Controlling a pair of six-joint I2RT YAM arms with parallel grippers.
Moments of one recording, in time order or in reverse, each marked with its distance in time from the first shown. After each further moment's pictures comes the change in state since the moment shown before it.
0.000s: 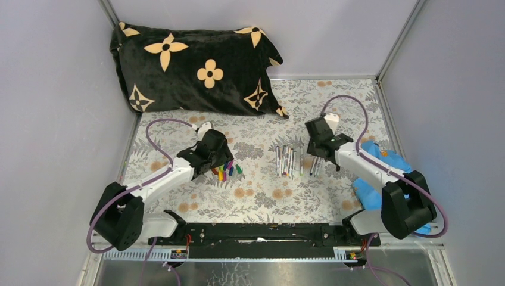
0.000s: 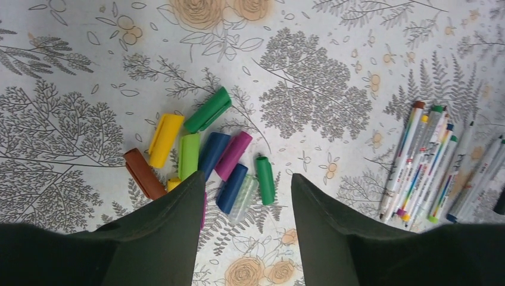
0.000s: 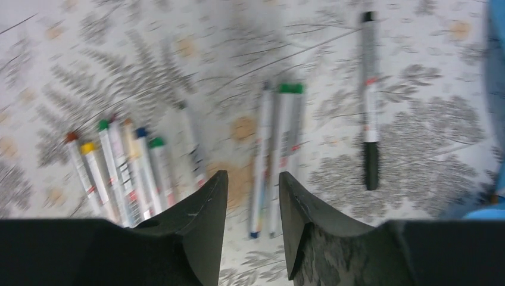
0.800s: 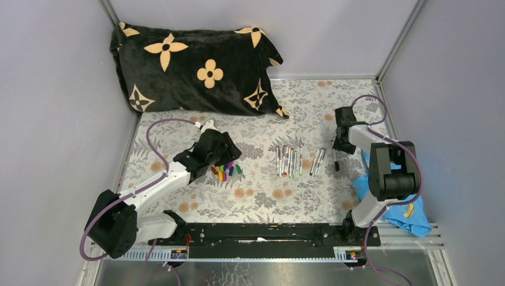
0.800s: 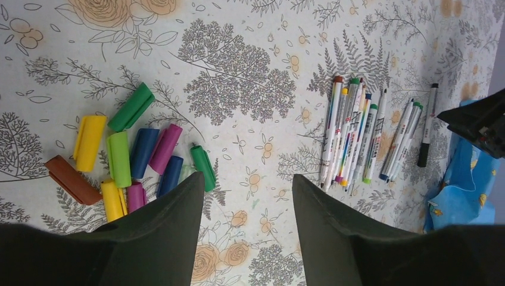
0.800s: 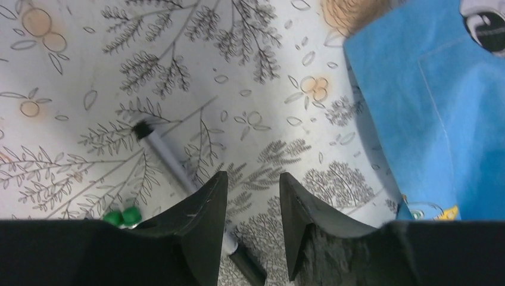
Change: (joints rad) left arm -0.019 -0.080 -0.018 0.101 0.143 -0.002; right arm -0.435 0.288 0.089 0.002 -0.030 -0.179
